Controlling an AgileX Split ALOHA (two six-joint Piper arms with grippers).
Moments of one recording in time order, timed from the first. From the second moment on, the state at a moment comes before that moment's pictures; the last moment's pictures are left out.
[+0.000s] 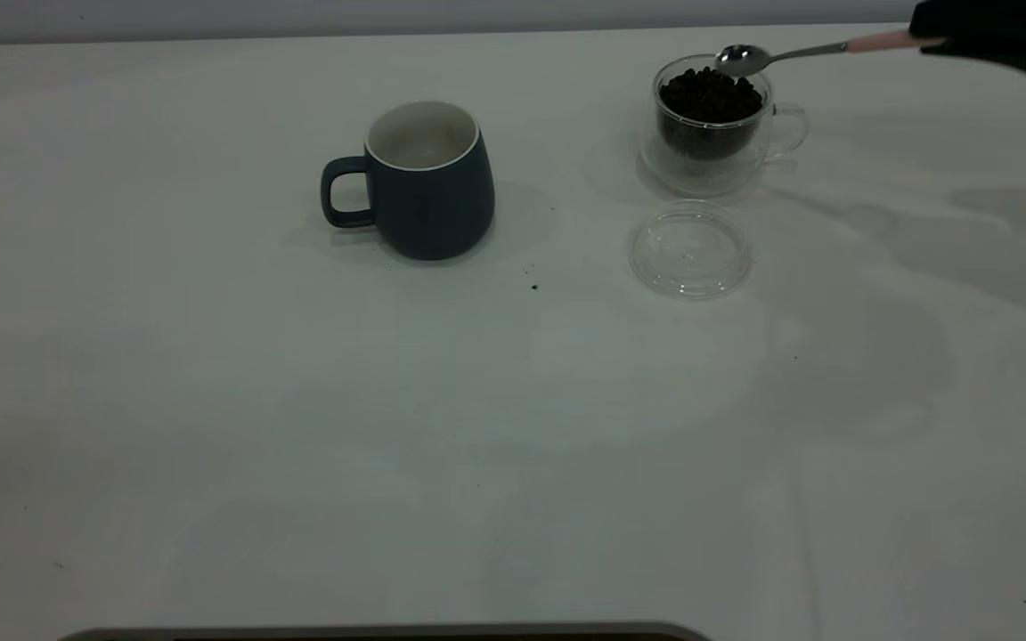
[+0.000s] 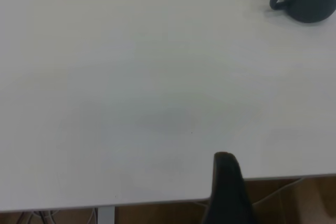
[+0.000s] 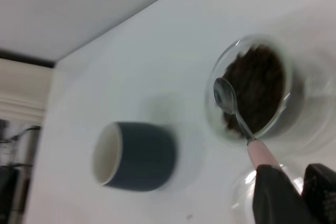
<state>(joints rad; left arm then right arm) -0.03 -0.02 -0.49 -0.03 1.13 0.01 -0.28 2.21 -1.11 1.64 0.90 -1.47</state>
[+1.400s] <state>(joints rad) -0.03 -0.02 -0.49 -0.03 1.13 0.01 -0.15 2.29 -1.24 1.58 0.70 -1.48</state>
